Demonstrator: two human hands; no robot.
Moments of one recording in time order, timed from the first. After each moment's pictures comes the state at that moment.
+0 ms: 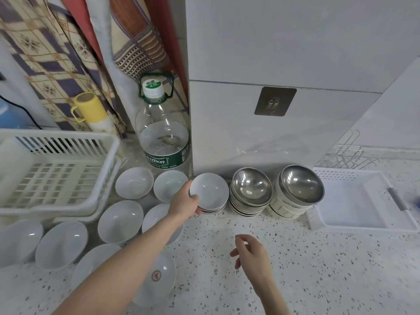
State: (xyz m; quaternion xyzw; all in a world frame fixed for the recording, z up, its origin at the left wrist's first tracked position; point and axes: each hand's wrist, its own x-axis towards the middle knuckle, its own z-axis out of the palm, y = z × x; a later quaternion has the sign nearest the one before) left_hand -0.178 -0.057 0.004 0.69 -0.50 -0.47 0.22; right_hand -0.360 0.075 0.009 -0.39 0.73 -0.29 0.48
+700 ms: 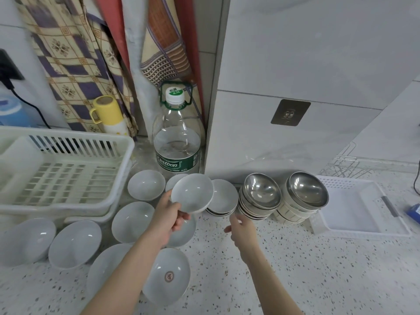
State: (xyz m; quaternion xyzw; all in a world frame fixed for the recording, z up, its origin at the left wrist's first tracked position) left_hand -0.106 -0.011 0.033 0.61 -0.30 -0.62 0.39; right_hand -0.306 0.022 0.017 -0.33 0.74 -0.32 0.48
